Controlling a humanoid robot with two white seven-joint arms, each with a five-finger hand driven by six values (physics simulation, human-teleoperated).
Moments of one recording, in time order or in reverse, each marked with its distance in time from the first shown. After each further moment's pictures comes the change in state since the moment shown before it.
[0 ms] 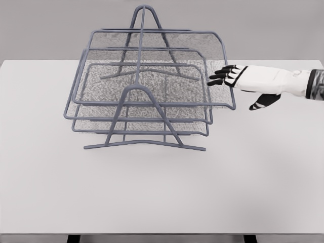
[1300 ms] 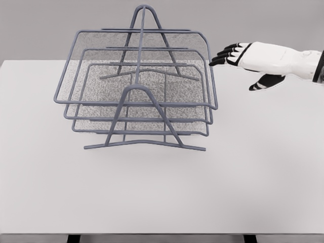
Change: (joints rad) left arm 0.000 0.000 0.000 0.000 0.000 0.000 0.000; right arm -0.032 0.063 -0.113 0.003 0.011 -0.014 0.009
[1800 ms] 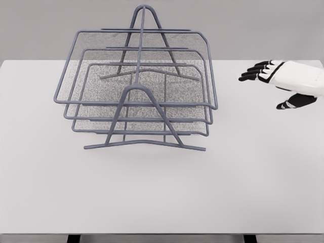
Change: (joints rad) left arm 0.000 0.000 0.000 0.000 0.000 0.000 0.000; right arm 0.299 -0.161 -0.218 -0.102 -0.045 0.000 -0.016
